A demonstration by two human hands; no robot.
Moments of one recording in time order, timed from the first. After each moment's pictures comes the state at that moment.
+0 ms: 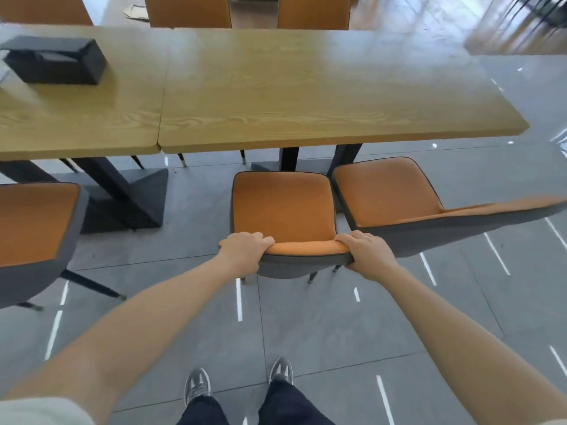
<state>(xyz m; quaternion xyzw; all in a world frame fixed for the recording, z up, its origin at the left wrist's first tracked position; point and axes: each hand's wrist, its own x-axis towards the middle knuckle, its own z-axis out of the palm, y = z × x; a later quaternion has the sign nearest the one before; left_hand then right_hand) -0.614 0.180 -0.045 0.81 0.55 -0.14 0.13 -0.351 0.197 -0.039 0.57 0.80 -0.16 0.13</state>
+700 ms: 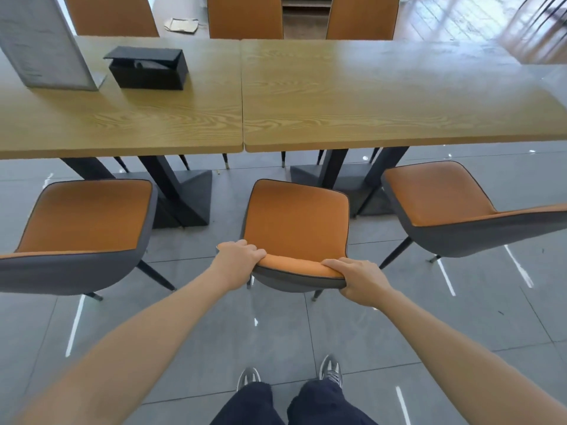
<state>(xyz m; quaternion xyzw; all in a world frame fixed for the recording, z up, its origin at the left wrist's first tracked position) -0.836 0.094 -0.053 0.82 0.56 -0.13 0.08 -0.563 0.102 -0.049 0.50 0.83 -0.21 0.11</state>
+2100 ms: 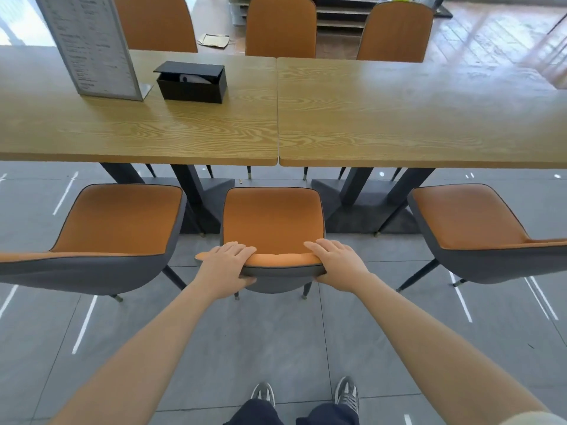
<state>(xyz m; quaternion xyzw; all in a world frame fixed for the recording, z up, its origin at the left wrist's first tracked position) -0.924 0.079 -0.043 0.73 0.65 -0.05 0.19 -0.678 0.145 -0.046 0.46 0.86 -0.20 0.12</state>
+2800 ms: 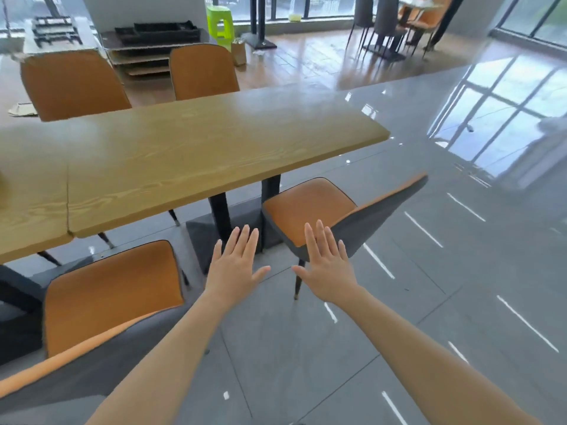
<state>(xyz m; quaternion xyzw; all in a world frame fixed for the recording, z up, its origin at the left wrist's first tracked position) -0.527 0.174 0.010 0.84 0.53 0.02 0.11 -0.336 0.129 0.014 0.72 0.67 -0.14 -0.04</state>
